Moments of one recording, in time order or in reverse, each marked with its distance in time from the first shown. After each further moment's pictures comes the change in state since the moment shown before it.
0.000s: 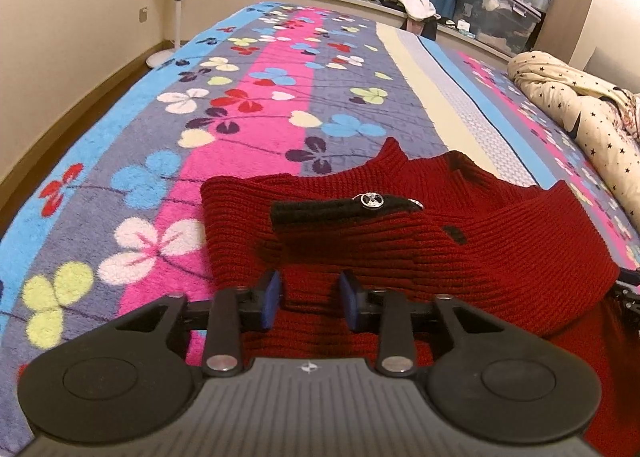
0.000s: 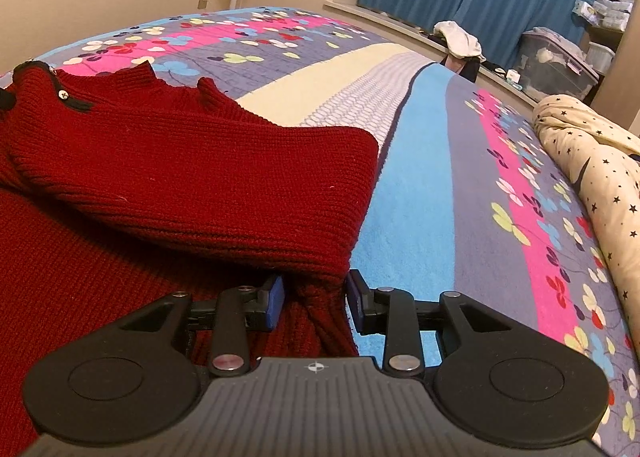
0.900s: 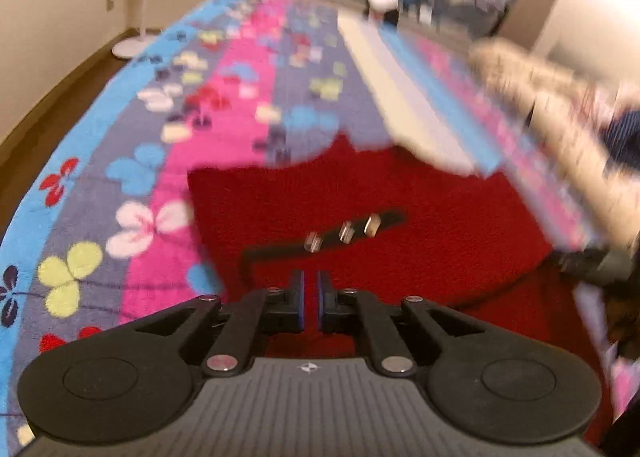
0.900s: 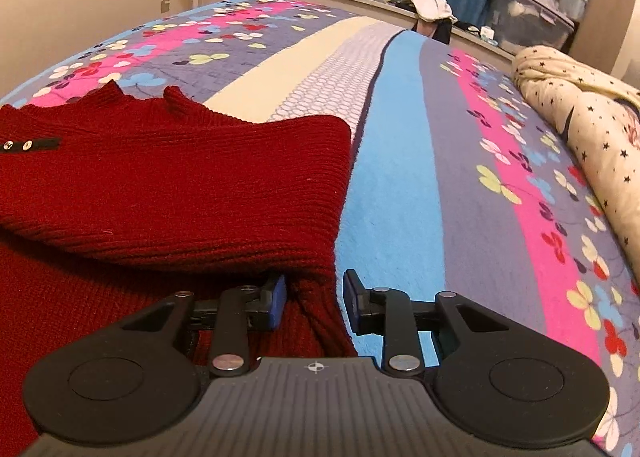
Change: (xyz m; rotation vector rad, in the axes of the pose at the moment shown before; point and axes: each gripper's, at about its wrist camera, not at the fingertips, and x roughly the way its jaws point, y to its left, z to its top) left arm -0.054 -0.005 -0.004 0.046 0.104 -0.108; right arm 0.002 -0.015 0.003 0.158 0.075 -0.016
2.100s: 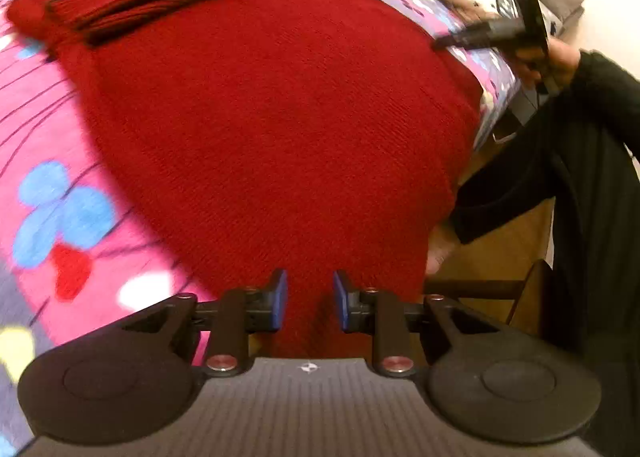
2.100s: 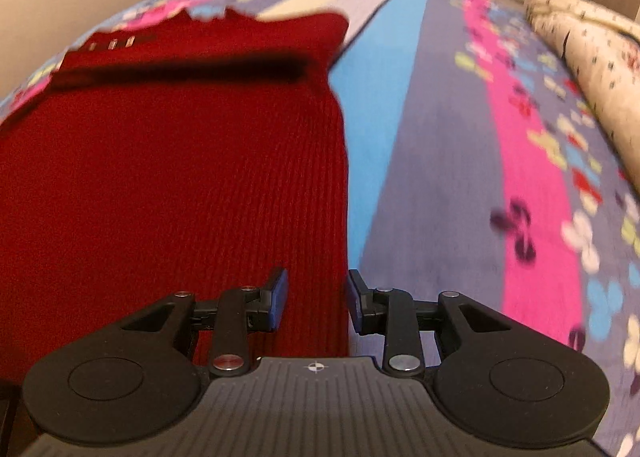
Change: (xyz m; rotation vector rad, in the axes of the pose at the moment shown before) left arm -0.096 -0.009 -0.186 0.462 0.393 -0.462; right arm -0.144 -0.047 -0.150 -0.006 0.176 0.157
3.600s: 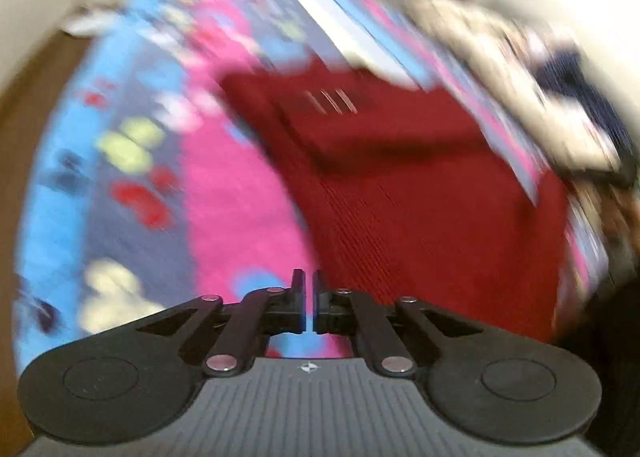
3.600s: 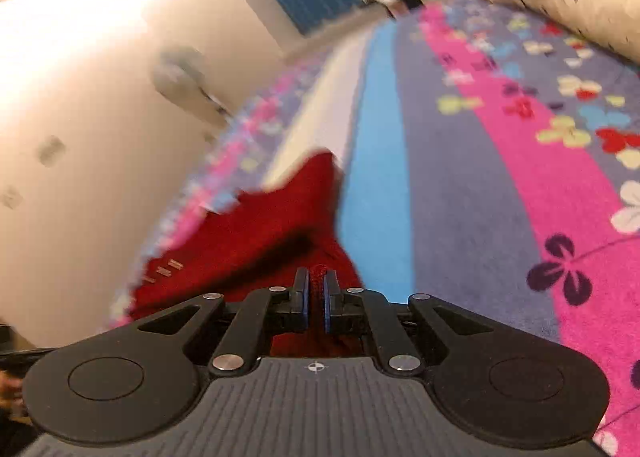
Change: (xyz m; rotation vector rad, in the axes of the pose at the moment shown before) left arm -0.067 0.073 0.016 -0.311 -0.293 0.229; right arm -0.002 -0.083 0.059 0.502 -0.299 0.303
